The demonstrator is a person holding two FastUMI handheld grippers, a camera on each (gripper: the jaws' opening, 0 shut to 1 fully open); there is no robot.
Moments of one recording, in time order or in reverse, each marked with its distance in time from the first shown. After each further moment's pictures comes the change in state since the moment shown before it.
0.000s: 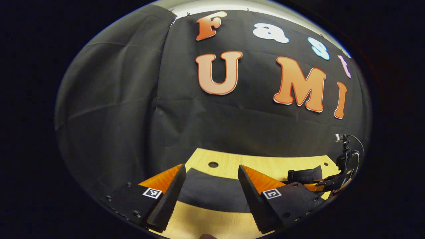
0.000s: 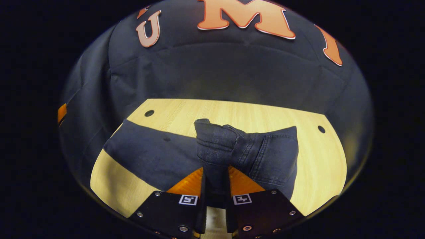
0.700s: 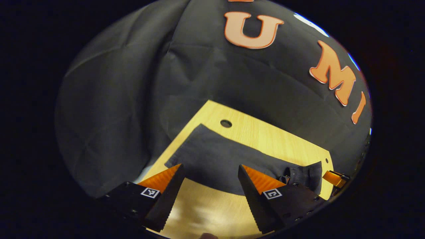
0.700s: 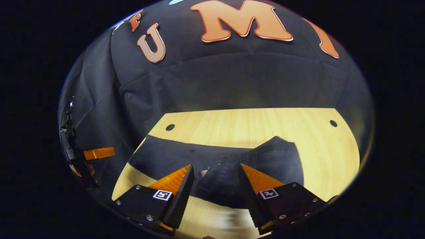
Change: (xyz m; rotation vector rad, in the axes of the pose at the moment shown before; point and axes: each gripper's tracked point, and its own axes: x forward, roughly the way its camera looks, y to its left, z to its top) left arm 0.067 0.049 -0.113 -0.222 0.458 0.027; right arm -0.047 0.016 0.042 0.080 -0.145 0.058
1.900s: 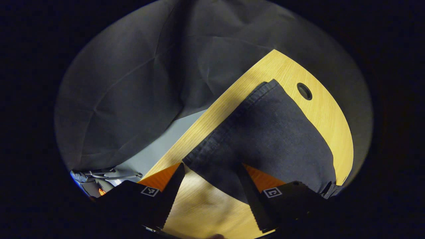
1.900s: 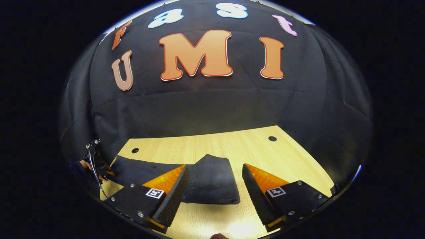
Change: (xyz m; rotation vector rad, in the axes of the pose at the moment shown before) left arm 0.135 0.096 -0.039 -0.157 0.443 0.384; right arm -0.133 -0.099 0.022 0.071 -0.214 -0.341
